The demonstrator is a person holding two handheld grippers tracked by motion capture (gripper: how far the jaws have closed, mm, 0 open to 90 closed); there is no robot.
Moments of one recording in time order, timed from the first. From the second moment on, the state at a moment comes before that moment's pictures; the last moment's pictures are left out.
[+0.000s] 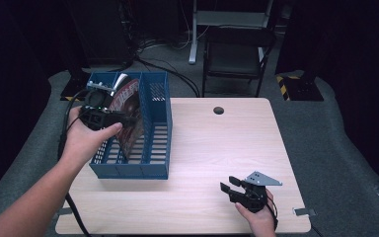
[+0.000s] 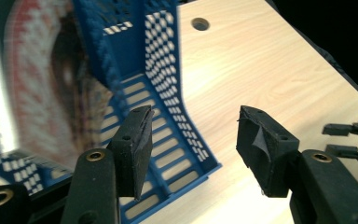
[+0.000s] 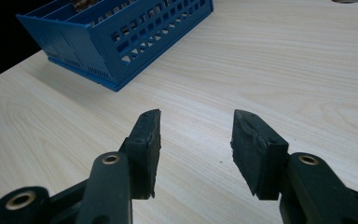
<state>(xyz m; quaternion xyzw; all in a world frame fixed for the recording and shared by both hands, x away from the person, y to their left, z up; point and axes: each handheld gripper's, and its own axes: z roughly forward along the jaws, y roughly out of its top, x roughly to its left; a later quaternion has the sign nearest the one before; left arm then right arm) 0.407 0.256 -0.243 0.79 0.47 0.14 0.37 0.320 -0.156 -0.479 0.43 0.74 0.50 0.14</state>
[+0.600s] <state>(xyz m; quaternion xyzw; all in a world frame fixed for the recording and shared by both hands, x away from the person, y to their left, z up) 0.398 0.224 -0.295 0.82 0.43 0.09 0.37 0.320 -0.157 -0.478 0.43 0.74 0.50 0.14</state>
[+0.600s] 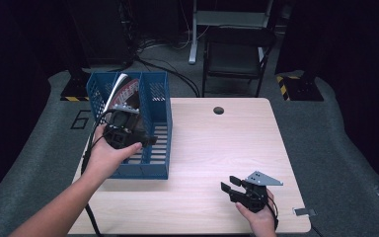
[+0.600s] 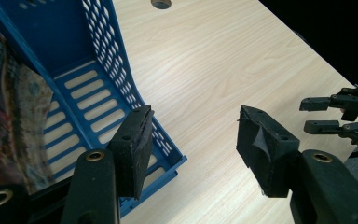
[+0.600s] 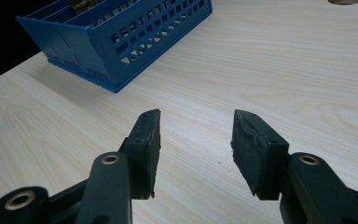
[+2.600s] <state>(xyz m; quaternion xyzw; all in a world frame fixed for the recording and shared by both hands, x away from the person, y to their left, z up) 0.321 0.212 -0.463 0.86 0.32 0.07 0.38 0.323 -0.152 -0.481 0.42 0.75 0.49 0.14</state>
